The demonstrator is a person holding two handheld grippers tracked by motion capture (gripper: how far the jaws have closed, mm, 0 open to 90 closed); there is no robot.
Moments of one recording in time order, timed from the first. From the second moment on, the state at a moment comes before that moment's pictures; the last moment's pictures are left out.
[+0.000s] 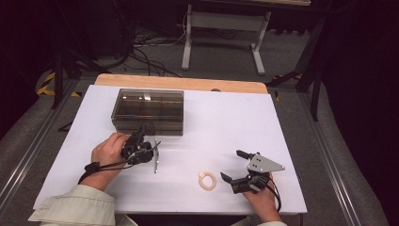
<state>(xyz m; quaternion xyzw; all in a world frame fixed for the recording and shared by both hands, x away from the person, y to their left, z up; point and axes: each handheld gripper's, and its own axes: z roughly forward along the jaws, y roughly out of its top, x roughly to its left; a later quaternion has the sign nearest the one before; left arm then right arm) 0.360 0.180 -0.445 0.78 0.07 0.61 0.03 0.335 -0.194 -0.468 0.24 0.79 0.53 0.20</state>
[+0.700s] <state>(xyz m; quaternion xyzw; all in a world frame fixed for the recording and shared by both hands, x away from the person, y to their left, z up) 0.352 0.201 -0.411 0.84 0.10 0.51 0.19 0.336 -0.195 -0.468 0.25 0.78 0.54 0.20</state>
